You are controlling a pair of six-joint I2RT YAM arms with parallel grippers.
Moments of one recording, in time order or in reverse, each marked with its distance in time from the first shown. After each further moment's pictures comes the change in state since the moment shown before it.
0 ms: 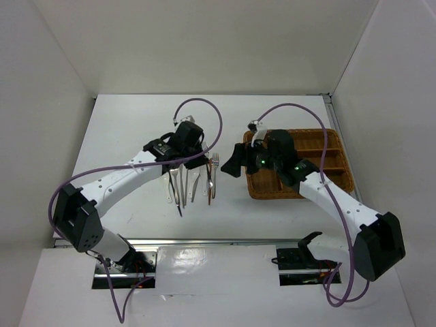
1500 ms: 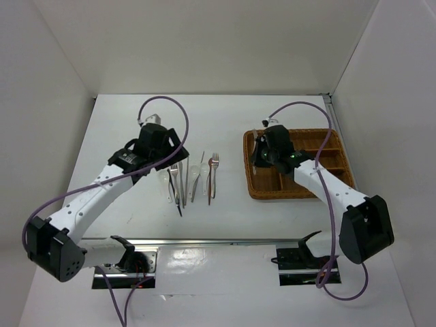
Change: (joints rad) left arm 0.137 -0.229 -0.151 0.035 -0.008 0.064; right arm -0.033 0.154 0.071 -0.158 0.401 0.041
